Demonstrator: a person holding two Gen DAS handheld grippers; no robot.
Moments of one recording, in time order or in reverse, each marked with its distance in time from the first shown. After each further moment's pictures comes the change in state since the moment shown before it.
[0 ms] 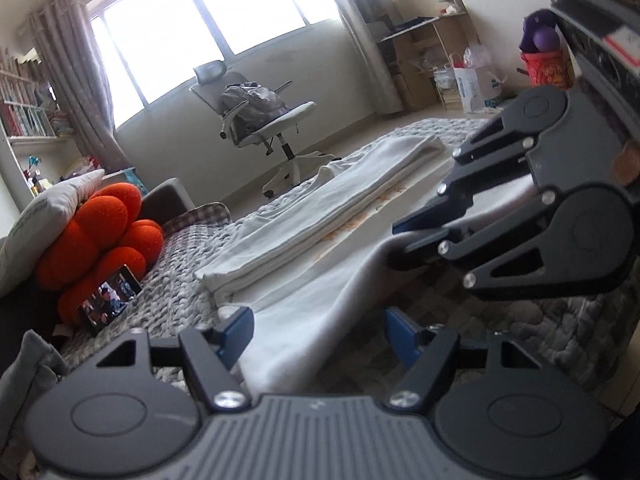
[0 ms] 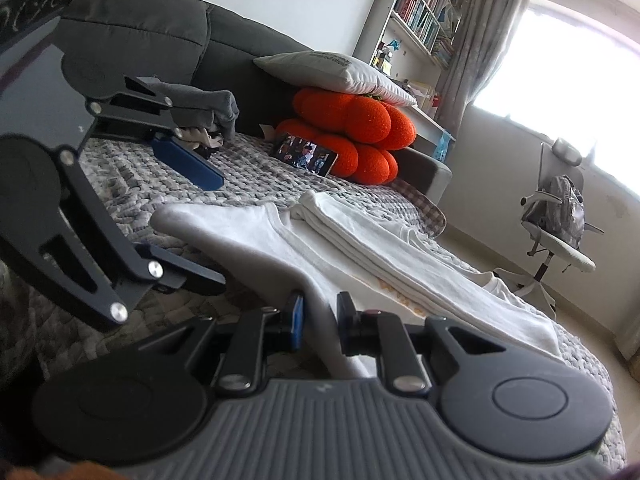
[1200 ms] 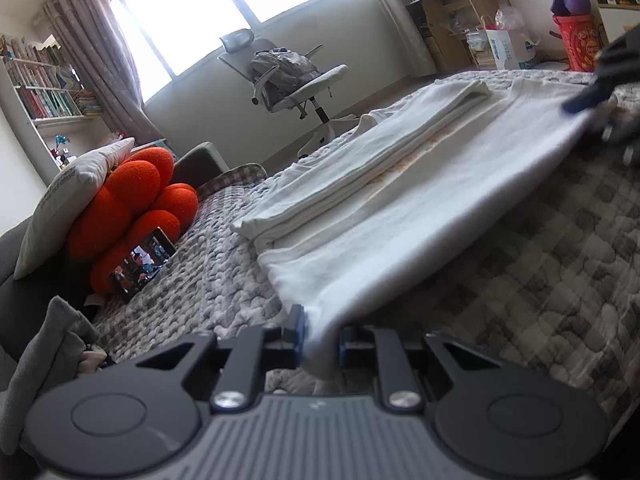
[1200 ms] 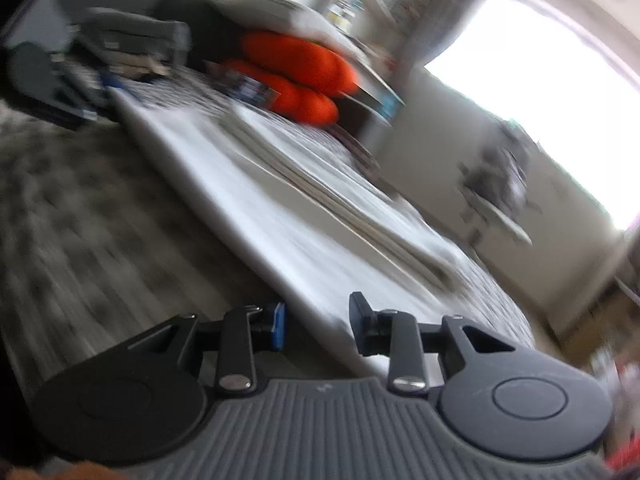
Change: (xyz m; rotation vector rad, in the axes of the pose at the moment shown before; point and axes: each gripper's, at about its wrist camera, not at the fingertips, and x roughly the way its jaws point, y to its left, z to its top) left arm 0.019 0.011 -0.020 0.009 0.108 0.120; right arm -0.047 -0.050 -0.064 -0.067 0.178 -0.243
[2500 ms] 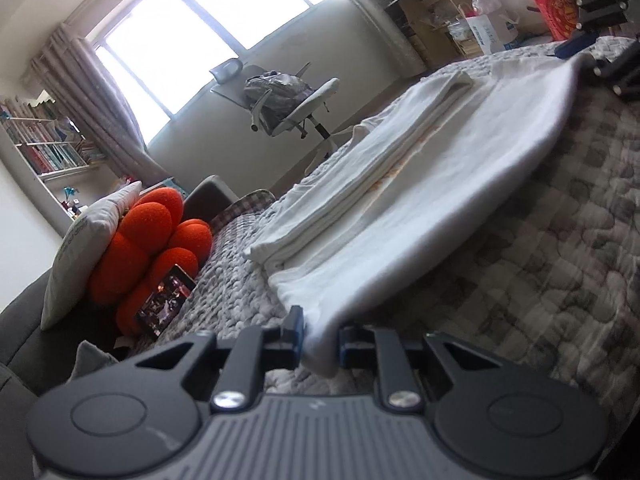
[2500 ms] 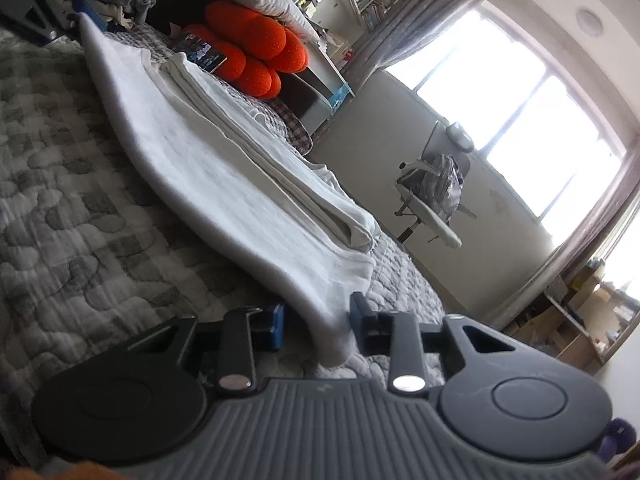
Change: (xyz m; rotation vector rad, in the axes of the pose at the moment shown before) left arm -0.006 -0.011 -0.001 0.140 -0.052 0.063; right arm -0.001 -0.015 -0.032 -0.115 0.005 -0.171
